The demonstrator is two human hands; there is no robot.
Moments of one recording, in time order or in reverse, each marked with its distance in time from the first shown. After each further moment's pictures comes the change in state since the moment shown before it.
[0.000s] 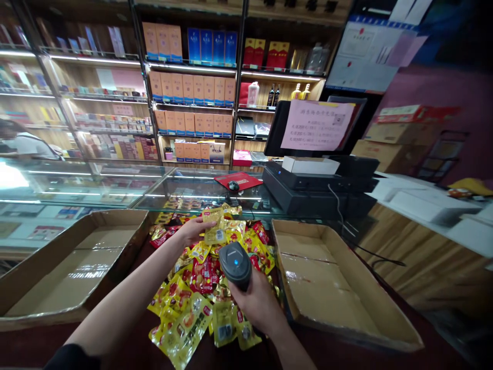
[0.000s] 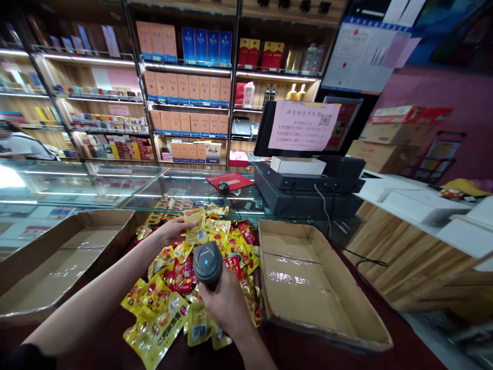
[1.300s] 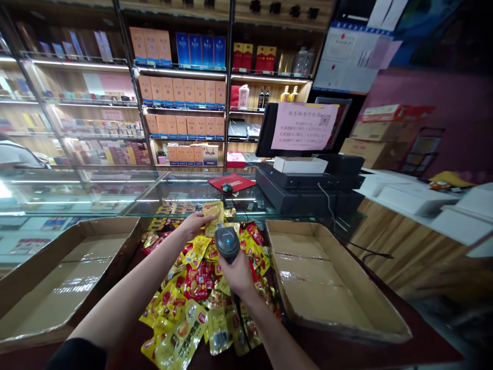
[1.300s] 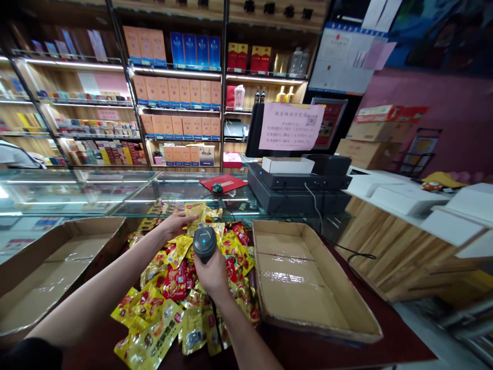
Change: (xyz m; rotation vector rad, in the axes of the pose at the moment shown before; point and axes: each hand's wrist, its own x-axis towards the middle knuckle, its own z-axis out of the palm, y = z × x) left_hand 0.023 0.019 0.023 0.031 -0.044 0.074; right_hand 0.060 0.031 0.040 0.094 0.262 0.035
